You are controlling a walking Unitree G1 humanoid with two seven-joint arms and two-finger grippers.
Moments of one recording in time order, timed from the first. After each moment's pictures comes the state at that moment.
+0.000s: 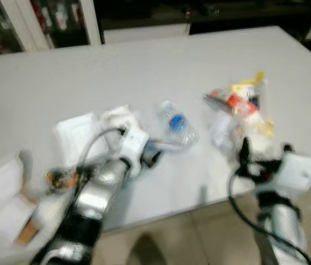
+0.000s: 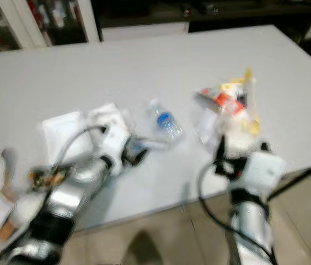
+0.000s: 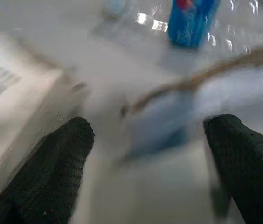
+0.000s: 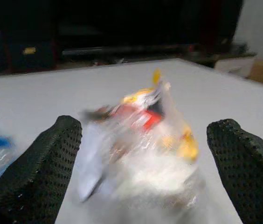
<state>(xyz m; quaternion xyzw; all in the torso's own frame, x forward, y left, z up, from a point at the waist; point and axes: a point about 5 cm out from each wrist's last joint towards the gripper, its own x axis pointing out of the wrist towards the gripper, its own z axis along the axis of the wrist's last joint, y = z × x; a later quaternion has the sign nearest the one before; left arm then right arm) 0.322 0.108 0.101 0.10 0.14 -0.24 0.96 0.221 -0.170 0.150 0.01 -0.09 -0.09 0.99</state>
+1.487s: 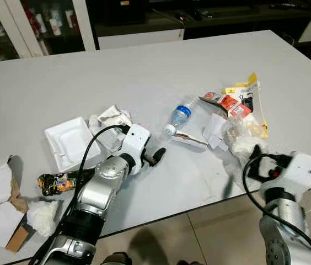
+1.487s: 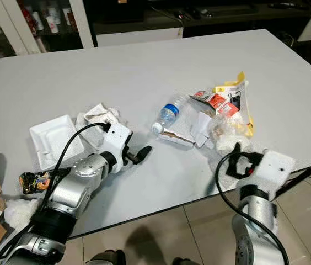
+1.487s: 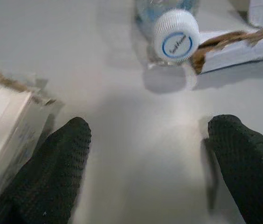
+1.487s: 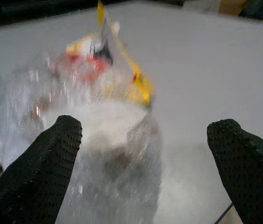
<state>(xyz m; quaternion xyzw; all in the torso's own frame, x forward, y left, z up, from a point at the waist) 0.325 0.097 0.108 0.10 0.14 -0.27 0.95 0.234 -0.201 0.119 0.07 0.03 -0.18 0.98</state>
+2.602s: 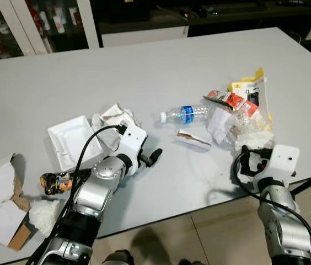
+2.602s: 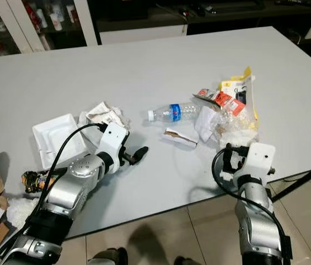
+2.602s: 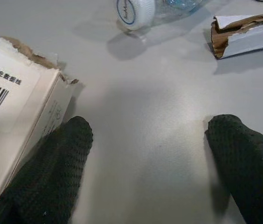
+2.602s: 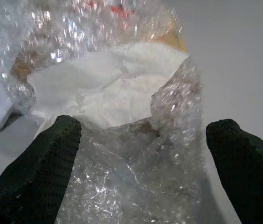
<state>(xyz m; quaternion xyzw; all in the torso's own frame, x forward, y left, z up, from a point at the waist) 0.322 0.101 0.110 0.10 0.15 -0.26 0.95 0.275 -0.221 0.089 0.01 0.07 -0.12 0.99</state>
